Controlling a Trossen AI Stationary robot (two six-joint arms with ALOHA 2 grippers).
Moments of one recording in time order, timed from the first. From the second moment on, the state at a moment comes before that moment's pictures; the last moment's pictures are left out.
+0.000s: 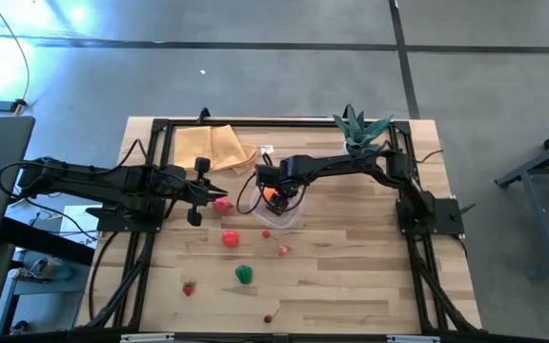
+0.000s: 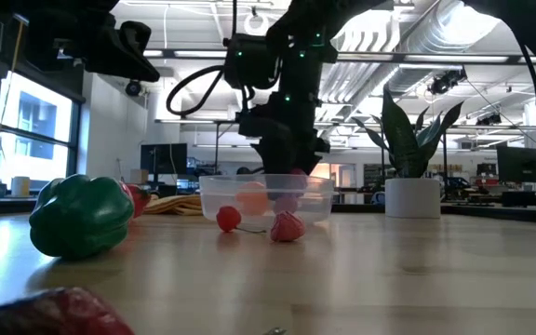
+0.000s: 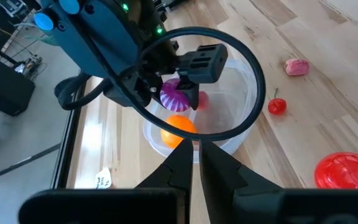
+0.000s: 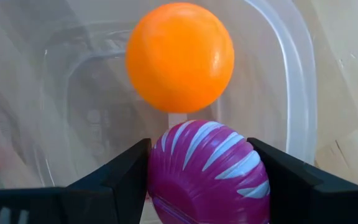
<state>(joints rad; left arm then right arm) 0.08 0.77 0.54 -0.29 -0.15 0.47 -0.11 2.16 1.71 -0.92 0.09 0.40</state>
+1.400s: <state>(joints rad) 0.08 0.77 0.54 -0.29 -0.15 0.47 -0.01 1.94 1.71 -1.06 0.22 0.46</state>
